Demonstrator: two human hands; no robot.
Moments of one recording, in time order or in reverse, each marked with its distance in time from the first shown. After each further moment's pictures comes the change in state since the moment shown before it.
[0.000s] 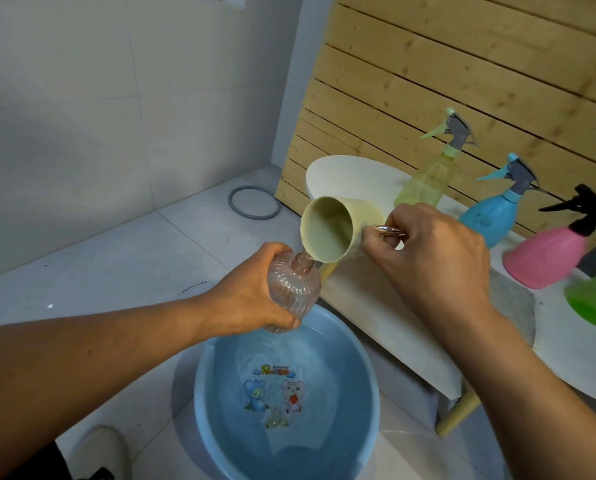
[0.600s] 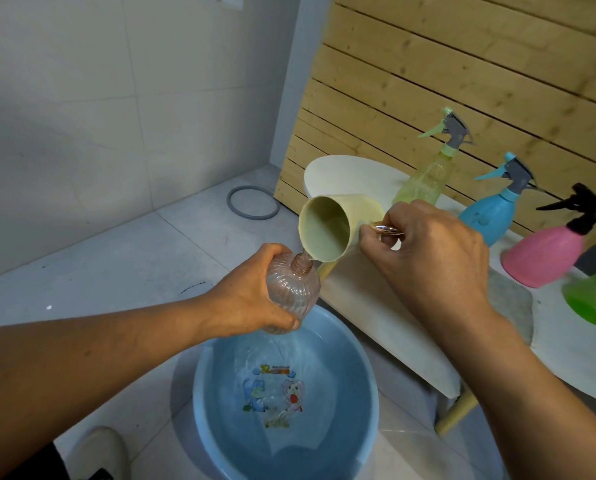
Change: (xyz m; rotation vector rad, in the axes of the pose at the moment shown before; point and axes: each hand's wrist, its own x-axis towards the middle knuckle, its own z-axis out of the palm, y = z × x) left_hand 0.000 -0.001 0.003 -0.018 0.005 -0.003; right_hand -0.001 0.000 -0.001 -0.010 0.000 -0.043
